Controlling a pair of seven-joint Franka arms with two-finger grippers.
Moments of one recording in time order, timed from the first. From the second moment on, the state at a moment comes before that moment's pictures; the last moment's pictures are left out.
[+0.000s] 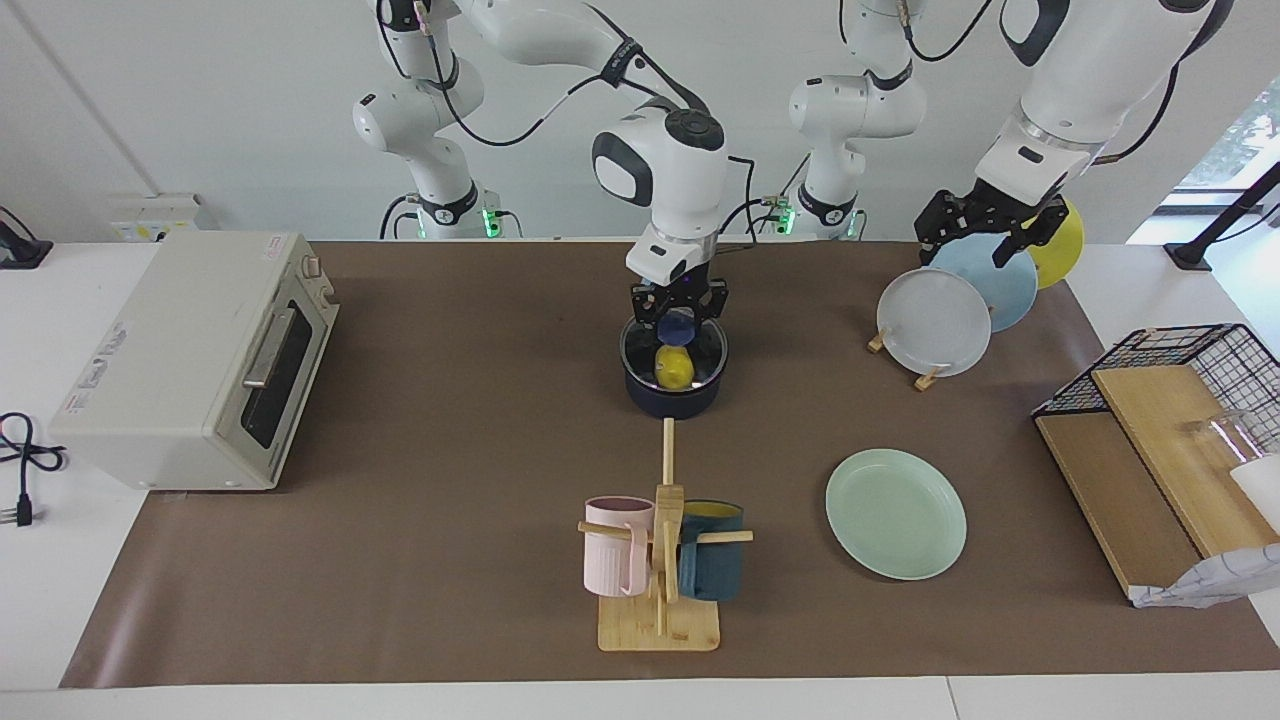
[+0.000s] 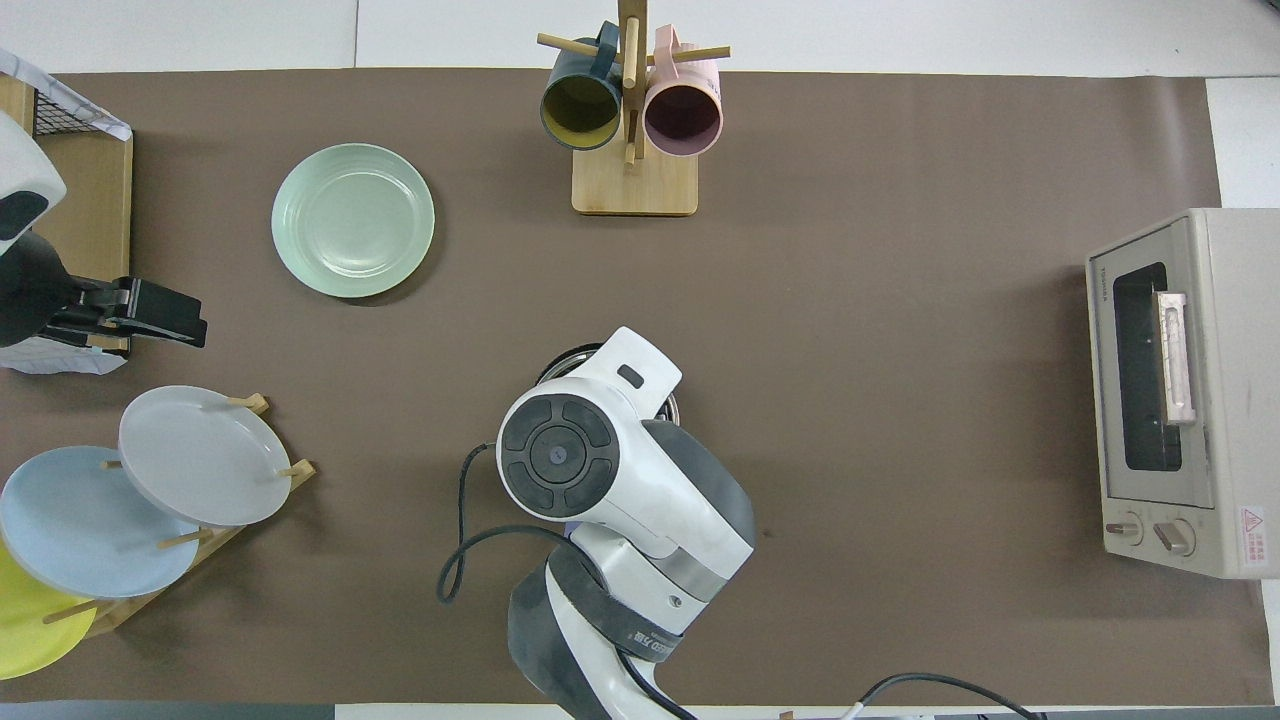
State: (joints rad) left arm -0.13 -0.02 -0.01 -1.57 -0.02 1.49 -0.03; right arm 0.76 0.29 0.00 -1.76 -0.09 2.11 0.74
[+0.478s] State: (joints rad) left arm -0.13 -0.02 -0.01 -1.57 -0.02 1.49 -0.03; right arm 0.76 0.29 0.00 -1.76 -0.09 2.13 0.74
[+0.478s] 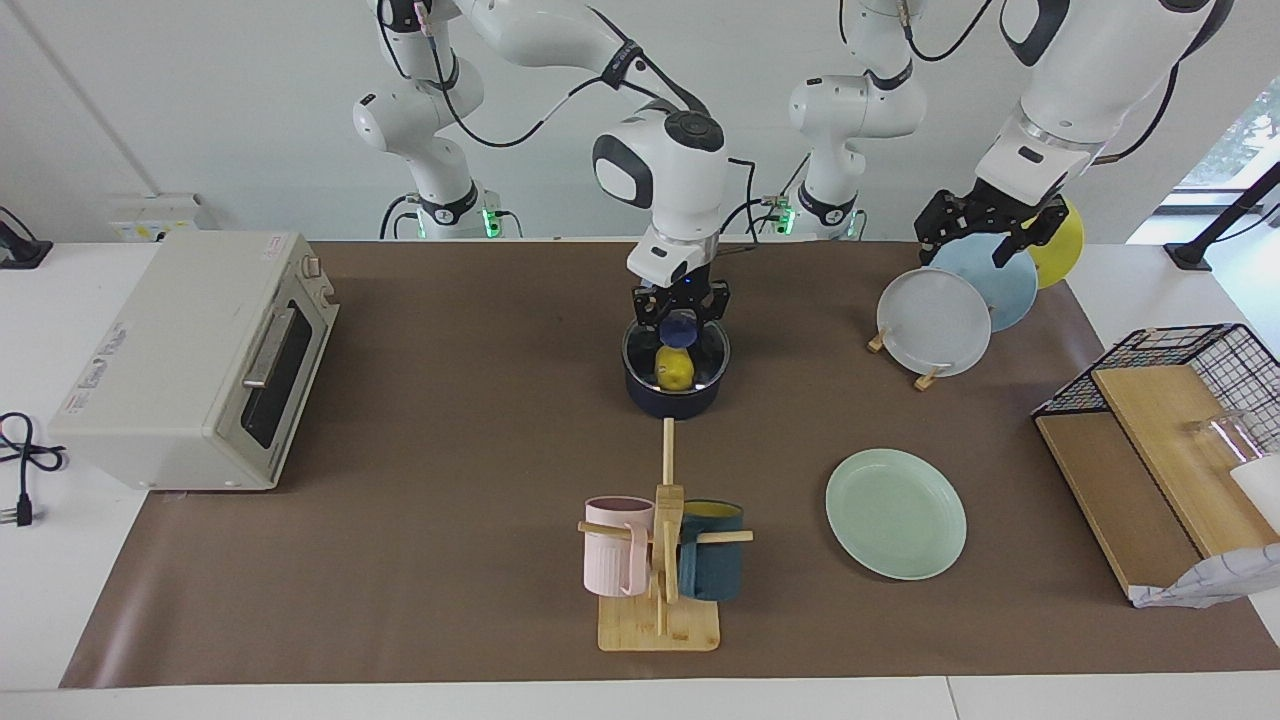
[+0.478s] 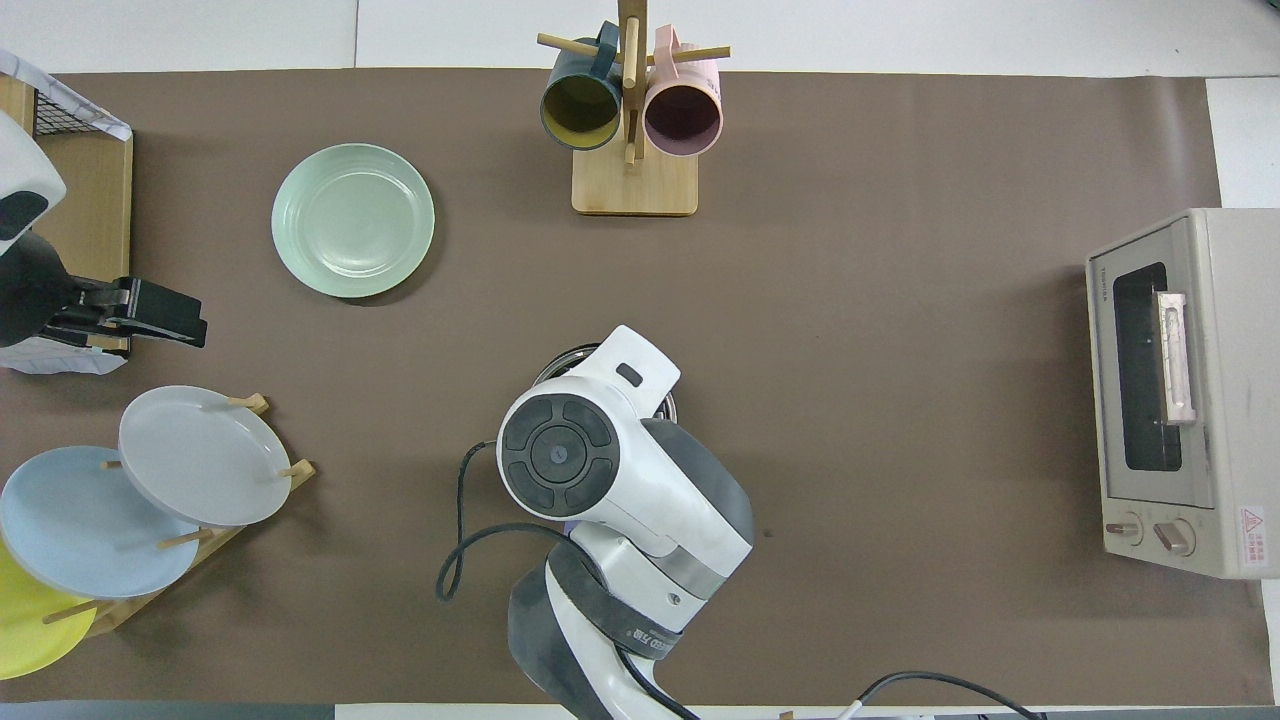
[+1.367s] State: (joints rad) left arm -0.13 -0.02 -0.01 -1.57 -0.02 1.49 -0.03; right arm 0.77 0.29 0.01 -1.76 -0.14 2.13 0.74
